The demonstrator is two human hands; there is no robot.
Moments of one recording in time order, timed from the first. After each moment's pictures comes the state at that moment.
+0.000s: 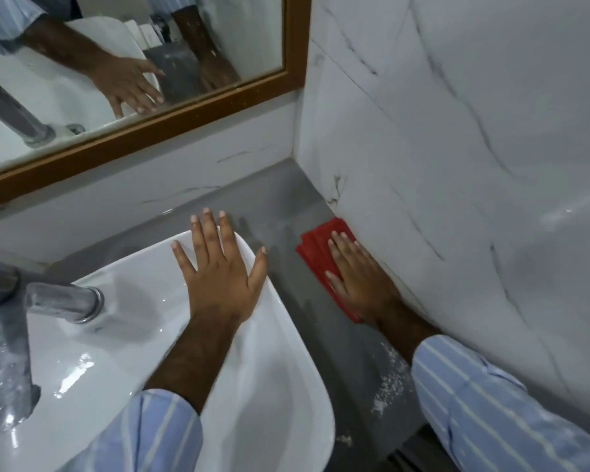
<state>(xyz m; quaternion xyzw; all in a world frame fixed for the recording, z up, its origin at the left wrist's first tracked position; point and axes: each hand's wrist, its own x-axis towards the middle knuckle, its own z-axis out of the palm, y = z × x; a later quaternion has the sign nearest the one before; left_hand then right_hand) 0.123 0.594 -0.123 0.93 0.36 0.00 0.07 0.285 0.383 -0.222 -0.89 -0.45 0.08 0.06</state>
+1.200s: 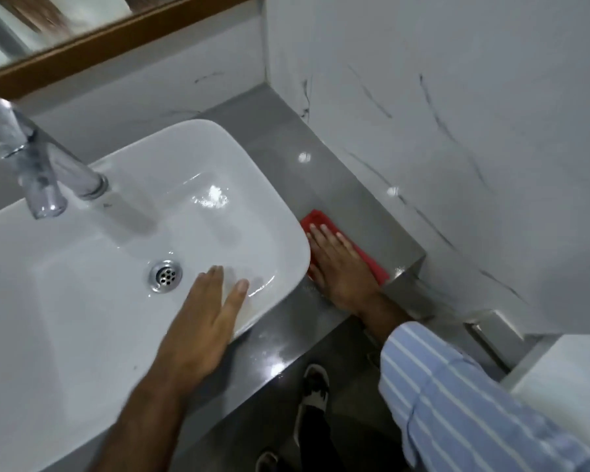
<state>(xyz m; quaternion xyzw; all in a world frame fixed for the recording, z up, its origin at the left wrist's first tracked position) -0.115 0.471 -0.099 0.85 0.32 -0.16 0.39 0.089 0.282 -0.218 -0.89 -0.43 0.09 0.06</state>
